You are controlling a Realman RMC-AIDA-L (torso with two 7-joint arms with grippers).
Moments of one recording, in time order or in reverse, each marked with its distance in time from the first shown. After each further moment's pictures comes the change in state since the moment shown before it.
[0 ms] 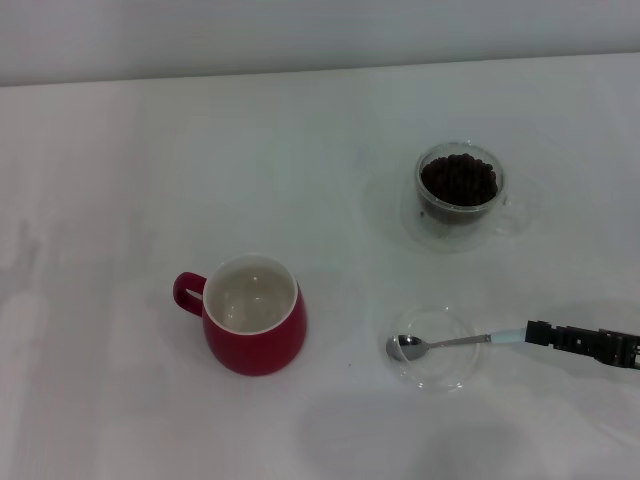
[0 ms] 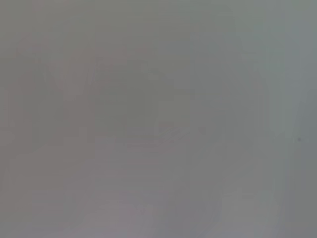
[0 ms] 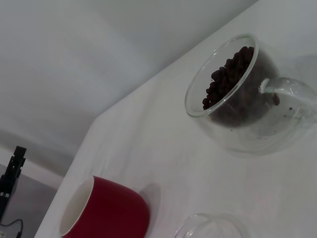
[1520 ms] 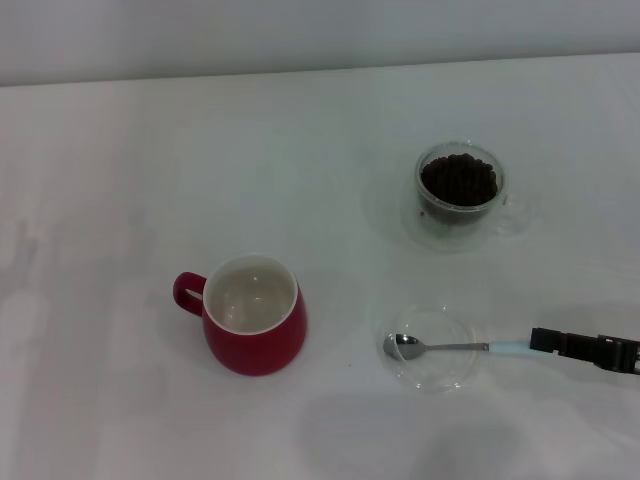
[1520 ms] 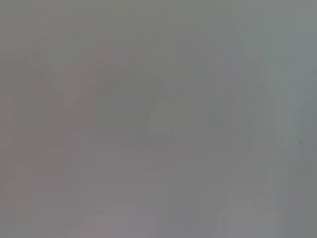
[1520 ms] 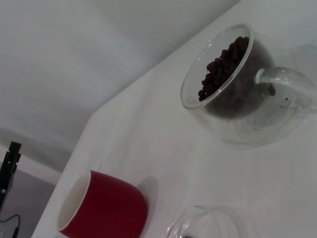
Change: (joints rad) left arm 0.000 0.002 -0.004 0.000 0.000 0.007 0.000; right arm 0.001 0.003 -0.002 0.008 -0.015 0.001 0.015
